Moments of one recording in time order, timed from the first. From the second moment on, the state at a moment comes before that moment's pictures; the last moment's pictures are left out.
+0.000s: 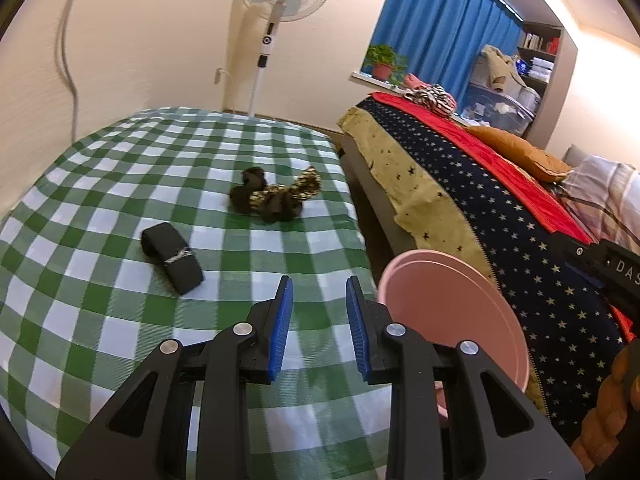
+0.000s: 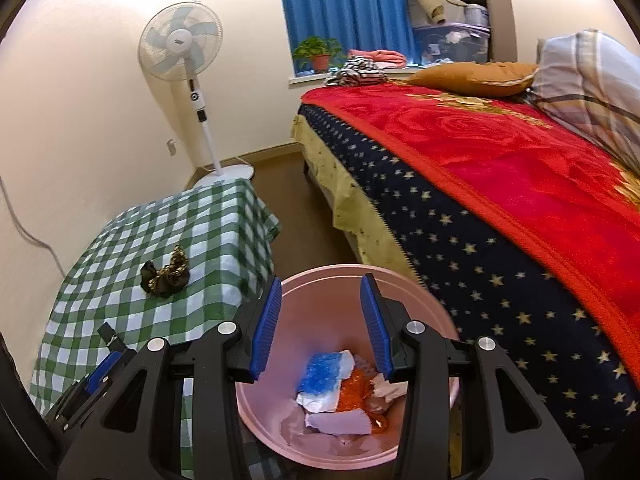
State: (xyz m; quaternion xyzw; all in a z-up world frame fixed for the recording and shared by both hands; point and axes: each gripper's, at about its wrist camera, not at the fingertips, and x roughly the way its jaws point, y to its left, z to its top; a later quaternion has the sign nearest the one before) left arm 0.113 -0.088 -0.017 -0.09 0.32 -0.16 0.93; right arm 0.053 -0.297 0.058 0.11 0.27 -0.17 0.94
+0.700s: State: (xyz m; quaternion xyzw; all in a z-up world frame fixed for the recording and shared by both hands) left arm 0.148 -0.019 -0.037 -0.13 0.34 -0.03 0.93; right arm 0.102 -0.259 0.016 0.13 0.29 -0.09 0.94
